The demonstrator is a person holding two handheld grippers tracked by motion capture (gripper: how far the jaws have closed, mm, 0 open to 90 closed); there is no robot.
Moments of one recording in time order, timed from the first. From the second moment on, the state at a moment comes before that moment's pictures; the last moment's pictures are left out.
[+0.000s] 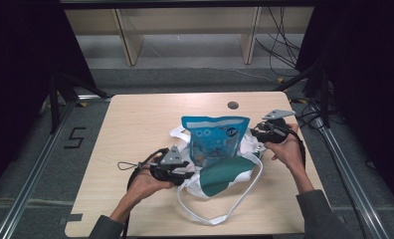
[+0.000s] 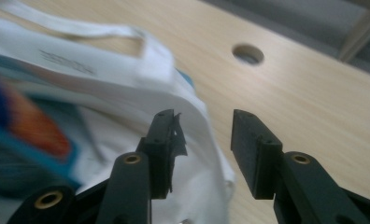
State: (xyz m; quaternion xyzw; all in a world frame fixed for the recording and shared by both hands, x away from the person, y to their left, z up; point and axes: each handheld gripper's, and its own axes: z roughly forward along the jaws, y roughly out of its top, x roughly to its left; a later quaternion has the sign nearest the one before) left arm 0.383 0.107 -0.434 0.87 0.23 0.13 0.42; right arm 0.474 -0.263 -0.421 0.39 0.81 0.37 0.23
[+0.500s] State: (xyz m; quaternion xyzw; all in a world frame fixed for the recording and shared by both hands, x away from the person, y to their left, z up) left arm 0.460 0.116 -0.464 0.83 0.35 0.19 0.40; right arm 0.411 -0.230 -0.424 0.28 0.88 0.36 0.11
